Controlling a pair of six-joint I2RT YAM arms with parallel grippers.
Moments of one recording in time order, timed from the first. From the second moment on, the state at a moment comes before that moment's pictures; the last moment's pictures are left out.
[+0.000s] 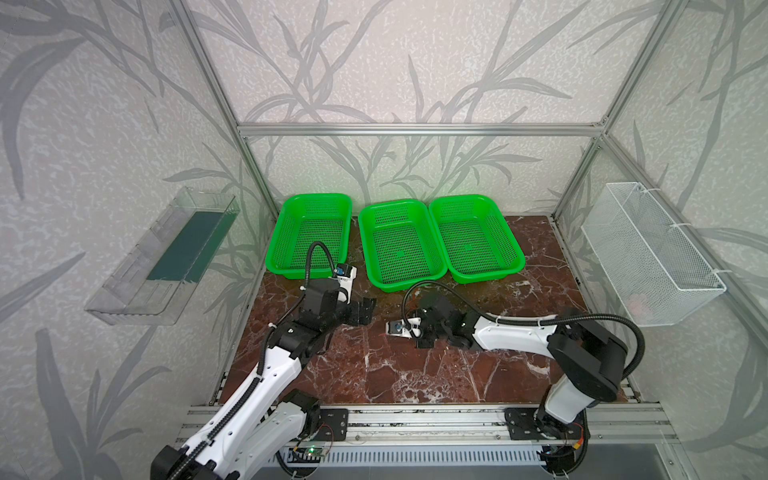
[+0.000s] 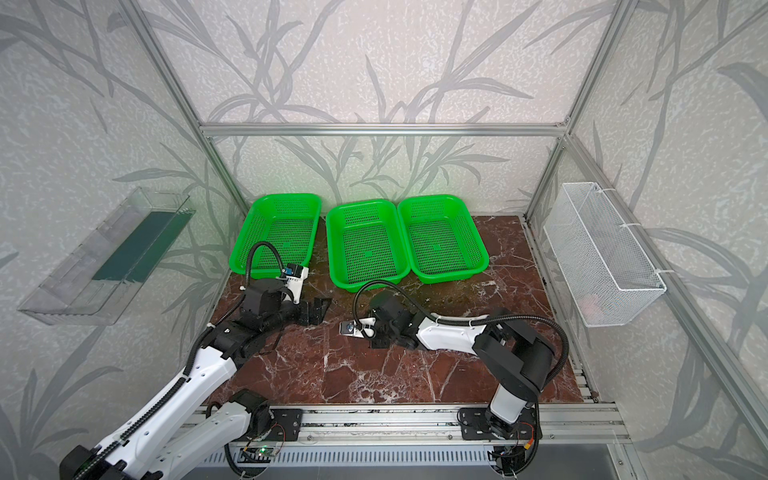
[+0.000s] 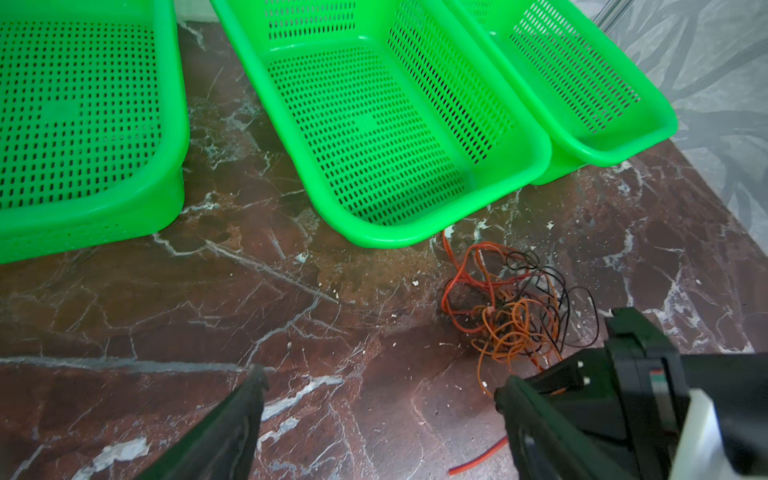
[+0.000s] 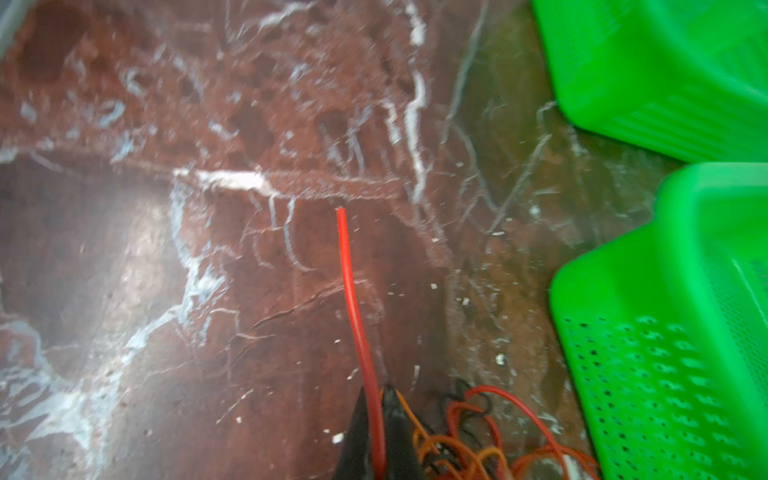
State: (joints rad) left arm -0.37 0.85 0.66 -0.41 0.12 -0.23; right arm 0.91 1.66 0.84 0.12 -0.24 -0.62
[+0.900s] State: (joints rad) left arm -0.45 1.04 0.59 0.00 0.38 -0.53; right arm 0.74 1.59 0.70 0.65 -0.41 -0.10
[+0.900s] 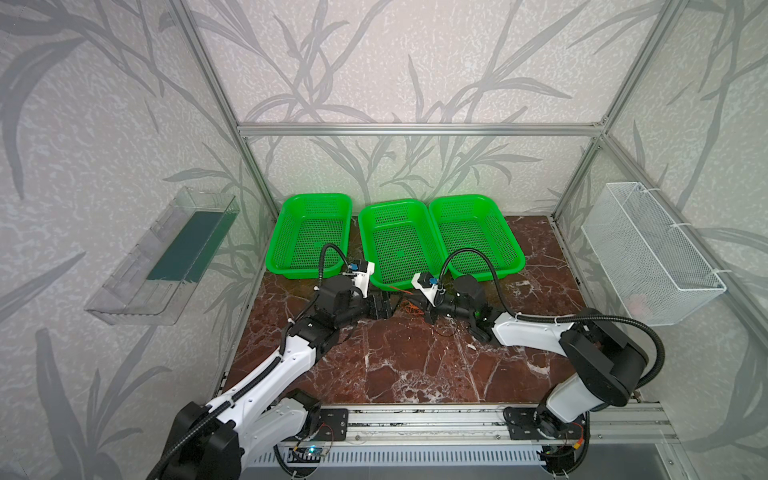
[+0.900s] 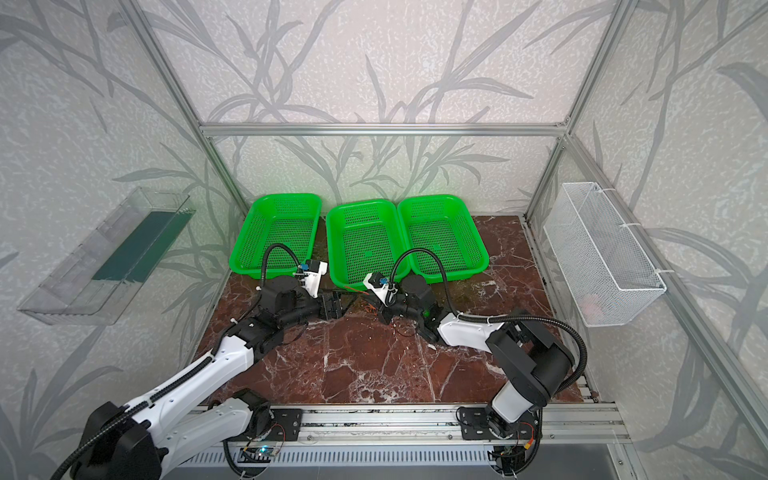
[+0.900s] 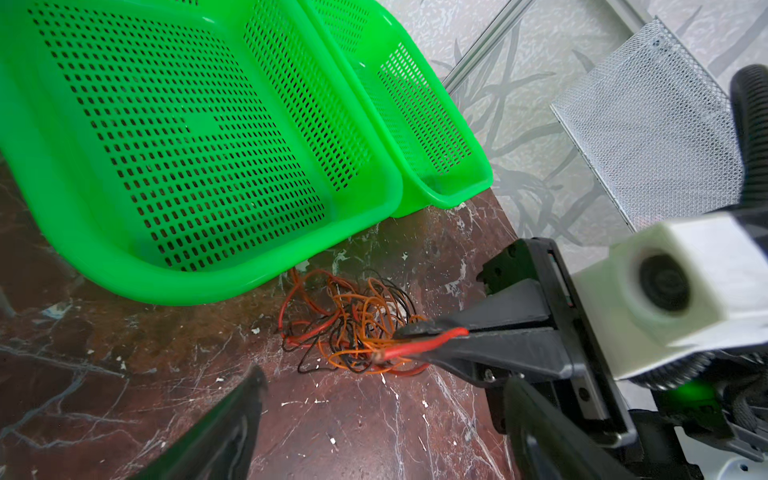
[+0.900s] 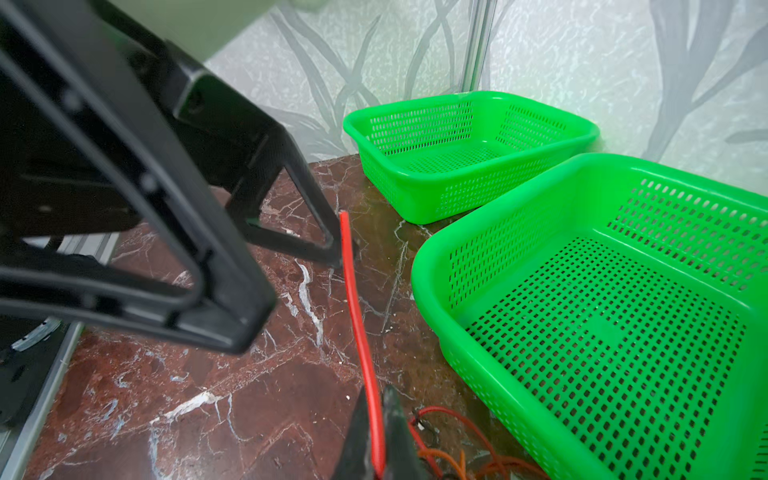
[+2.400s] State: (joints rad) left arm -0.53 1.22 0.75 0.25 0.55 -0.60; right arm 0.74 1.59 0.68 0.70 -0.38 -0.10
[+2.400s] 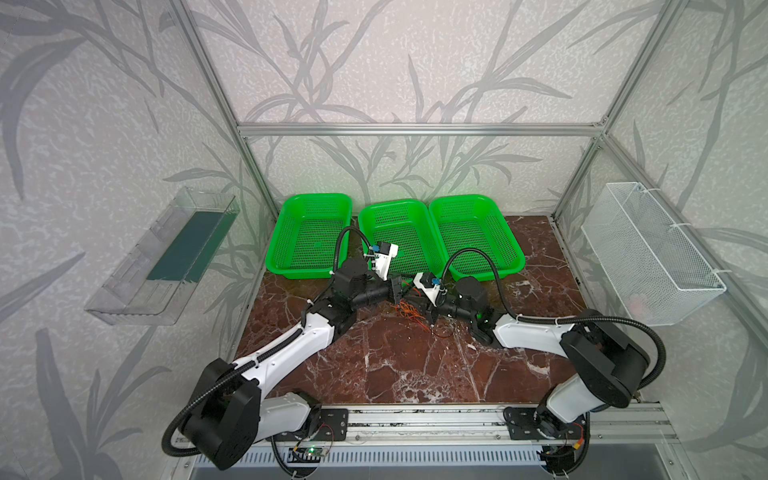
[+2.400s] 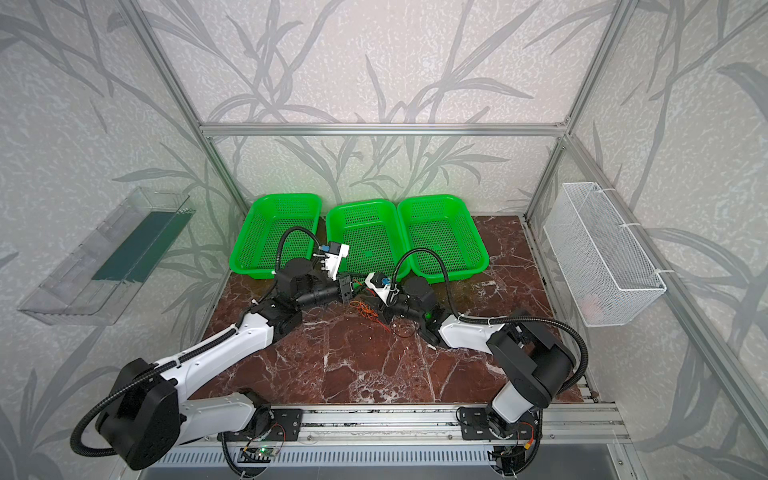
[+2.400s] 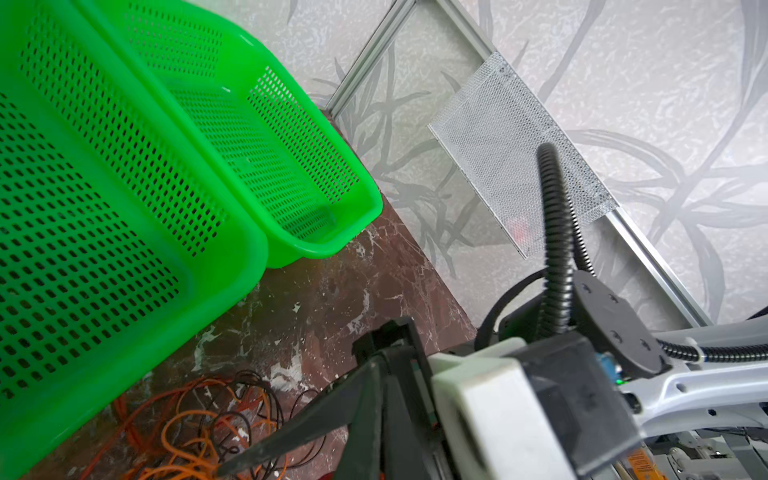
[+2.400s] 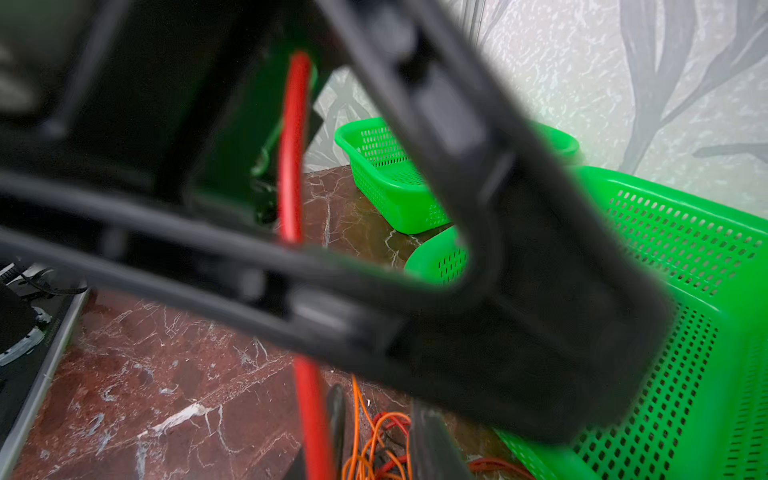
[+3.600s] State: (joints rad) left arm -0.57 1.21 1.39 -0.06 0.41 -0.51; right arm 0.74 1.64 0.64 0.72 -0.34 -0.12
